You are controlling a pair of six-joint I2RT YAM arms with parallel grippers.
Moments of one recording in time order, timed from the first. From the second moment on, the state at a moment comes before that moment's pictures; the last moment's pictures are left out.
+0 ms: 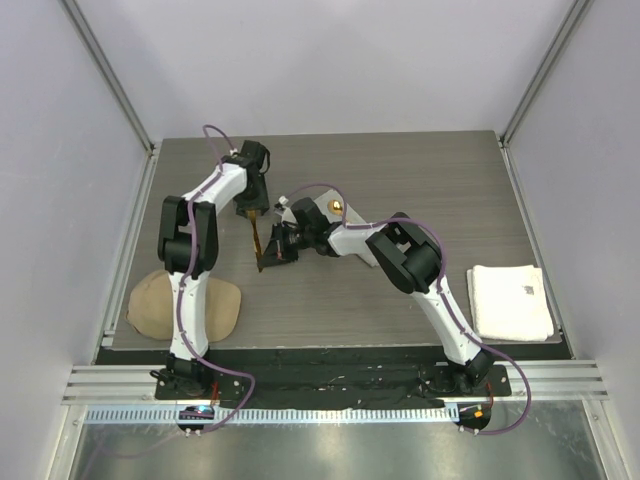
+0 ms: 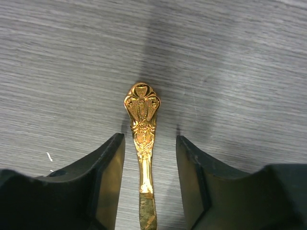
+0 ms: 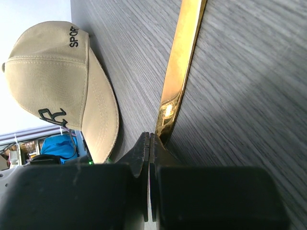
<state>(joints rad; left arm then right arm) -0.23 2.23 1.80 -0.77 -0.20 -0.41 0.77 2.39 1.54 0.24 -0.67 0.84</state>
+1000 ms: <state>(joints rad) -0.21 2.25 1.81 -0.76 -0.13 -0.29 0.75 2.34 1.49 0.27 -0.67 0.85</state>
